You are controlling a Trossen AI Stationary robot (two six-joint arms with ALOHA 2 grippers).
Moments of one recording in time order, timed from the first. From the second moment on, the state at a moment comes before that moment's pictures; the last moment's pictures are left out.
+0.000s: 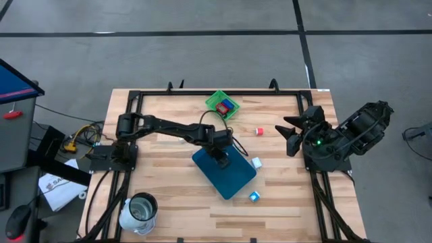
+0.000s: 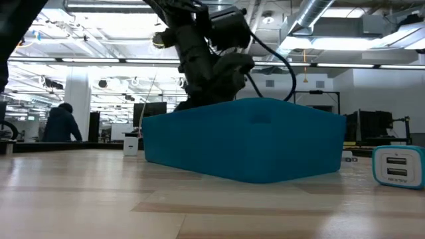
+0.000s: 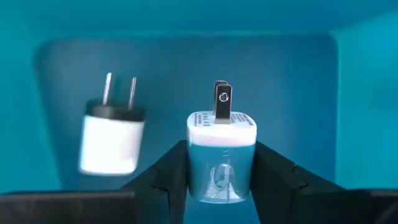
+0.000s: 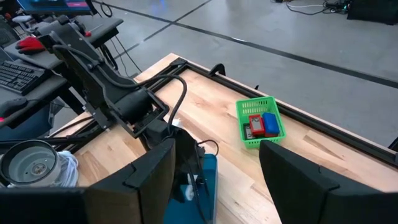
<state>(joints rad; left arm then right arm) 0.03 2.02 1.44 -0.56 0.15 -0.62 0.66 1.34 1.87 -1.57 1.04 1.24</state>
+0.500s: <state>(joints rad) 0.08 2.00 1.47 -0.56 0.10 -0.60 0.65 1.34 1.87 -1.57 1.04 1.23</state>
